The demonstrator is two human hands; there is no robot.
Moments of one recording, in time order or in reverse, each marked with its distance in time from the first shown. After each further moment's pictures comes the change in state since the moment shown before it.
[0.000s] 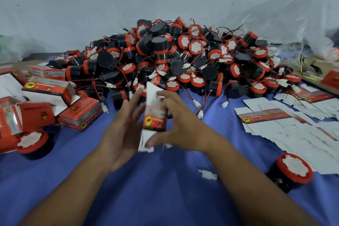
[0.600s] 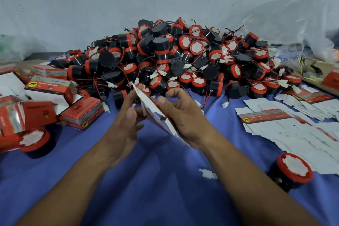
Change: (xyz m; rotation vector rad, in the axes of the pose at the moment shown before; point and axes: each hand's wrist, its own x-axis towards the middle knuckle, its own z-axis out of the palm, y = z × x) left_hand 0.002 0.003 0.001 0.379 0.105 0.145; right_hand 0.001 -0.026 -0.001 0.796 0.191 0.215
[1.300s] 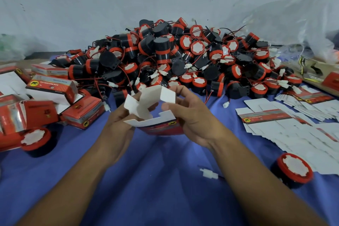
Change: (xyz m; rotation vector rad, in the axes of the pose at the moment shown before) left_hand 0.000 -0.007 -0.006 -0.129 0.149 0.036; right_hand 0.002 -0.001 -0.012 0.304 -0.085 0.039
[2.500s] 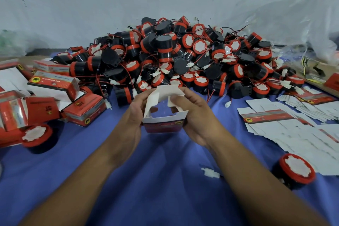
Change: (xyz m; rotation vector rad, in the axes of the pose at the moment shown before) left_hand 0.007 0.011 0.021 0.172 -0.102 0.044; right_hand 0.005 0.010 -0.004 -0.026 0.148 -0.028
